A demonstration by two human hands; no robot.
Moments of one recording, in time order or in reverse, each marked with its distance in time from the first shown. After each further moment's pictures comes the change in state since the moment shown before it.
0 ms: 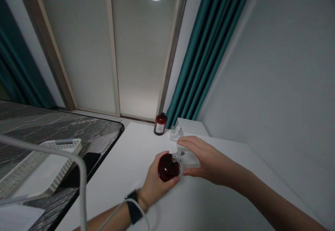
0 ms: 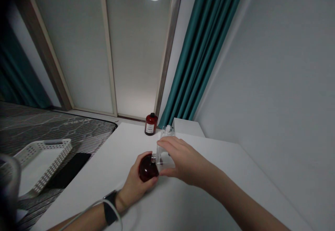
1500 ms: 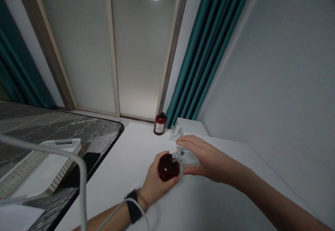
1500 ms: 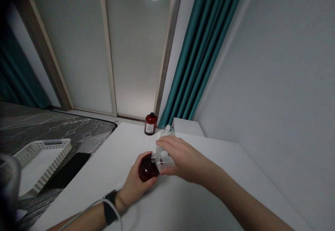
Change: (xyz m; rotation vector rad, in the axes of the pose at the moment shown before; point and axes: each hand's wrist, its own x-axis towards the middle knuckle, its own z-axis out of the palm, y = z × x) left_hand -0.001 -0.002 -0.001 -0.028 -0.055 -0.027; right_hand 0.002 0.003 -0.002 -0.037 -0.034 -0.040
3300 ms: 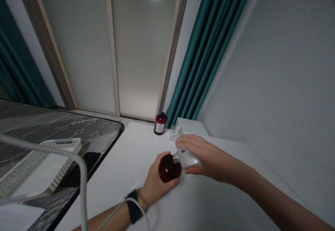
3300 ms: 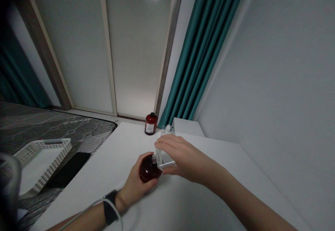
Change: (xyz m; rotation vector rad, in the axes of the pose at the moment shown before) left_hand 0.000 -0.004 0.000 -0.018 -0.009 0.028; right_hand 0.001 0.003 -0.003 -0.017 0.008 -0.106
